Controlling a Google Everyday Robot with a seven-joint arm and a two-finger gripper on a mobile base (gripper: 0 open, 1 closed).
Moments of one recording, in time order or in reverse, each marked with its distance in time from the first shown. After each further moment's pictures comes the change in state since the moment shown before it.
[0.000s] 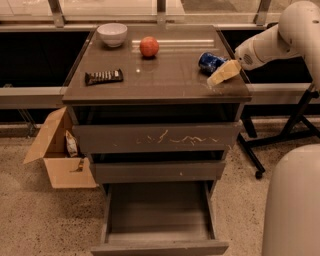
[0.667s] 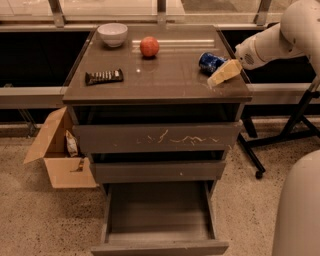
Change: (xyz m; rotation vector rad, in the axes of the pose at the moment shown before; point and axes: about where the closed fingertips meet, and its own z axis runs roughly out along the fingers) arm -0.007 0.008 -0.012 0.017 -0.014 -0.039
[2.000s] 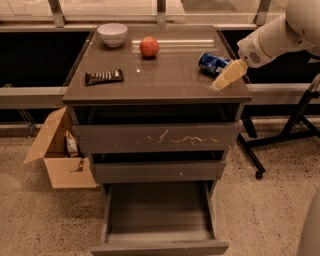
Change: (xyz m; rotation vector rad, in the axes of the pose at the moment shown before) arm -0.006 0.032 -0.039 -0.001 0.086 -0.122
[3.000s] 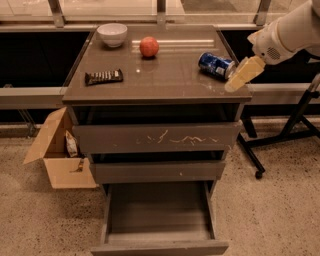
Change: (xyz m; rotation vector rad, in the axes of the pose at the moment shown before) arm 0.002 0.020 -0.057 -0.006 0.020 -0.070
